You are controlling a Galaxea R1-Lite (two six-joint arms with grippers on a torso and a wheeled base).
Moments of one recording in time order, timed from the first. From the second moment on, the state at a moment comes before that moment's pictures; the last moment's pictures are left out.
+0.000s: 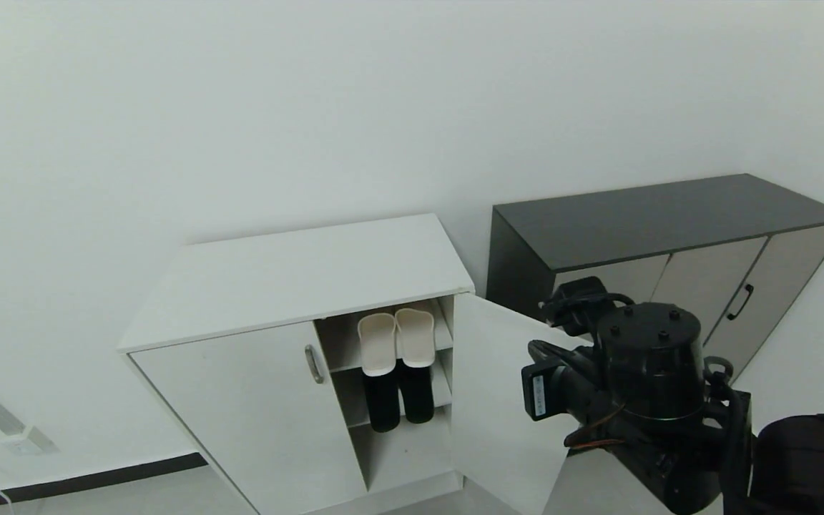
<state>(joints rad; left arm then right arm) 0.00 0.00 0.00 0.00 -0.02 0.00 0.87 1.77 -0.72 -0.75 -0.55 0.13</state>
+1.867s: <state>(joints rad) 0.00 0.00 0.00 0.00 -0.02 0.00 0.50 1.97 -0.95 -0.79 -0.31 0.12</state>
